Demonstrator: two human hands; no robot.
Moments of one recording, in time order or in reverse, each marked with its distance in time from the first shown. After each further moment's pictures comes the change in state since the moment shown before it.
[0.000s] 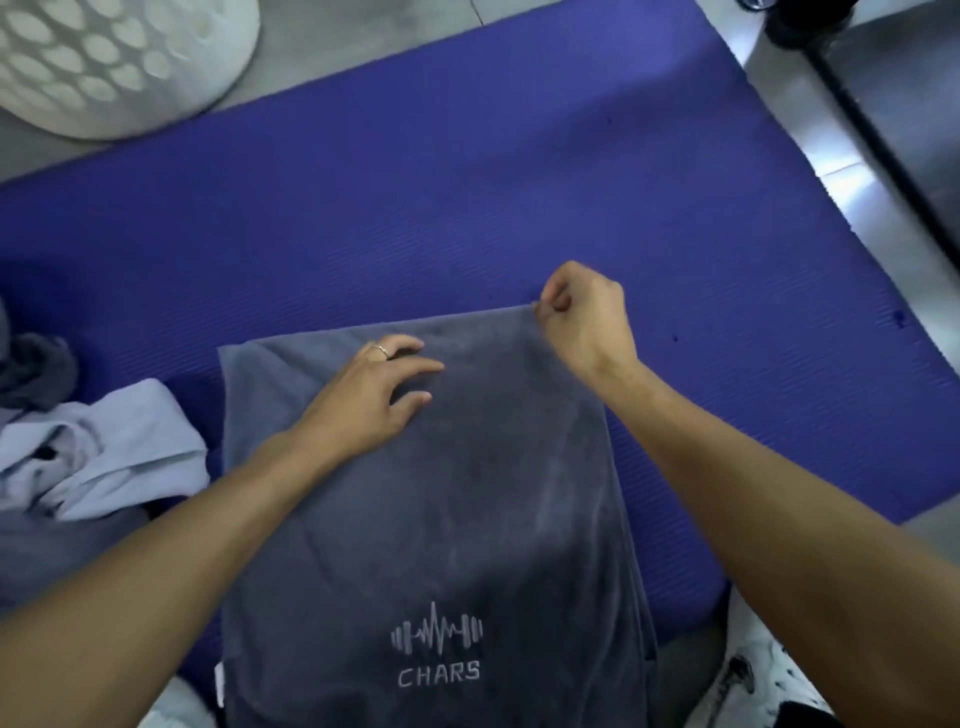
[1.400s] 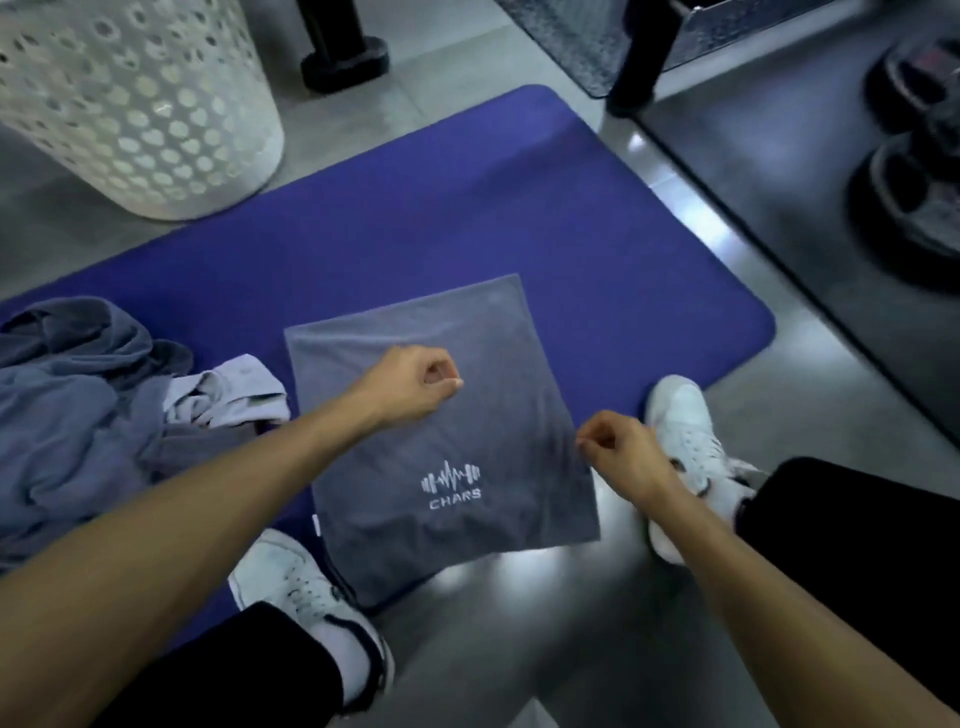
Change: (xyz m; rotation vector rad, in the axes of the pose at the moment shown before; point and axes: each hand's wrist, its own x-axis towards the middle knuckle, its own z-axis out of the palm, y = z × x) left_hand -0.150 0.159 -0.081 -0.036 -0.135 0.033; right_hand -0.312 0.010 -0.106 -0.026 -0.128 0.231
